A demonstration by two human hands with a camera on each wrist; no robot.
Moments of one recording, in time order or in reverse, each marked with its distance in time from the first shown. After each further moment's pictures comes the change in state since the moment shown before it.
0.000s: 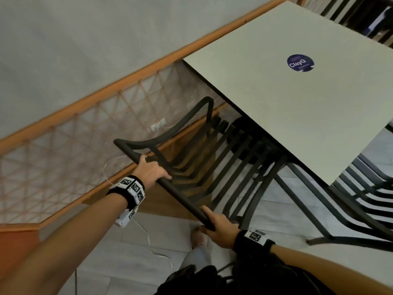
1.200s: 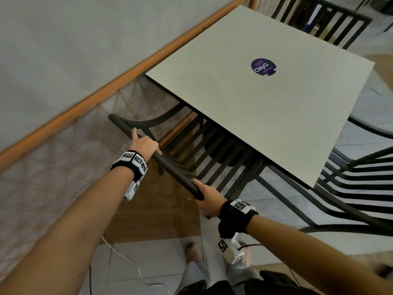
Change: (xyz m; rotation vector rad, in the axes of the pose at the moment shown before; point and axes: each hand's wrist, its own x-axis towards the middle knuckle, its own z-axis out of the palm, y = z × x) left_hand 0.154 -0.023 -0.105 0.122 0.055 -0.043; right_hand 0.099 -0.004 -0.097 0.096 0.247 0.095
